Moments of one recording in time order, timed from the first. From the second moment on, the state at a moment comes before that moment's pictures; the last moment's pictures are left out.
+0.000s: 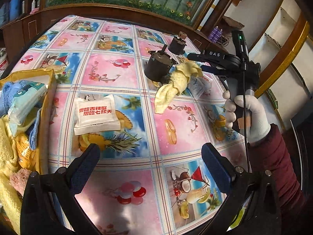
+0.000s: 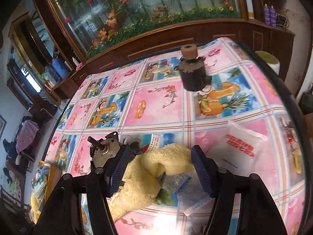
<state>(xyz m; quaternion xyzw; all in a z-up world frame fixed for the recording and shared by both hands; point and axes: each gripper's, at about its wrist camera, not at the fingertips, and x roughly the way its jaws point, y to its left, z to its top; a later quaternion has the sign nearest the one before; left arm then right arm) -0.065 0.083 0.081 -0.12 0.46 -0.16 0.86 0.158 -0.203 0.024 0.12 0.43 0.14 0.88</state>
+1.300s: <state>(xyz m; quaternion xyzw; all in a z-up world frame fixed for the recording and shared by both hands) 0.031 0.009 0.019 -0.08 0.51 -0.16 0.84 0.124 -0.195 -0.022 0.03 0.47 0.15 0.87</state>
